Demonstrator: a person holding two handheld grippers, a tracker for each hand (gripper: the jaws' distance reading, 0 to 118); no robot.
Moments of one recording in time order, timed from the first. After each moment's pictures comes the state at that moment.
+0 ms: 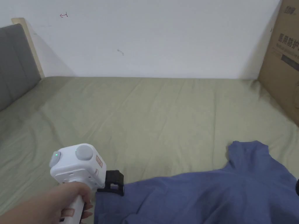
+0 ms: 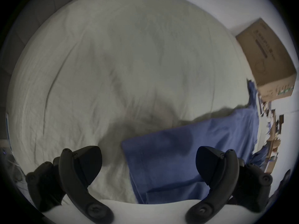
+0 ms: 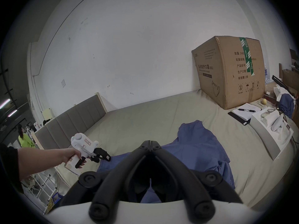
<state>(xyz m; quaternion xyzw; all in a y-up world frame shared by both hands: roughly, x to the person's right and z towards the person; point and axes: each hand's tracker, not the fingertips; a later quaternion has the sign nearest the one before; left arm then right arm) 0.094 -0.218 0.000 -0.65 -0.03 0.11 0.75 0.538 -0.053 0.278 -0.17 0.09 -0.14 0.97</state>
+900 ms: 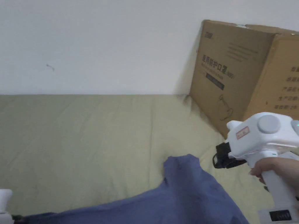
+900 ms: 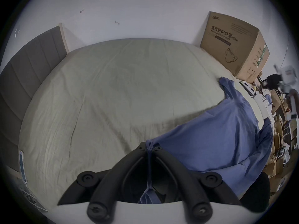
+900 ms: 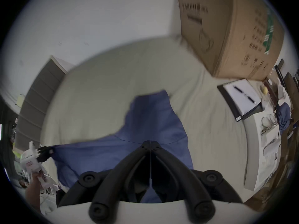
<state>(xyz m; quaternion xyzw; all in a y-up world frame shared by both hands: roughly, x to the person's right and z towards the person) 0.115 -0.166 0.077 -0.45 -0.11 0.00 0.89 0.673 -0.093 -0.003 -0.53 0.01 -0.09 0.85</state>
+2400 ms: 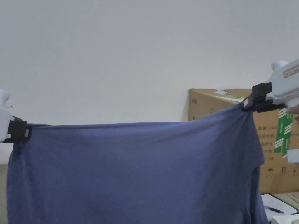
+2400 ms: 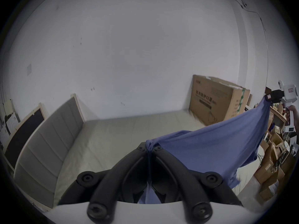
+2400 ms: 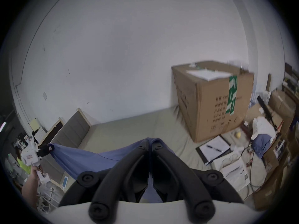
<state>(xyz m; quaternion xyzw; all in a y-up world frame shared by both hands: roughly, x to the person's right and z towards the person) 0.101 0.206 0.102 -0.21 -0.12 -0.02 0.97 0.709 0.266 0.165 -0.22 0.01 -0.12 0.97</state>
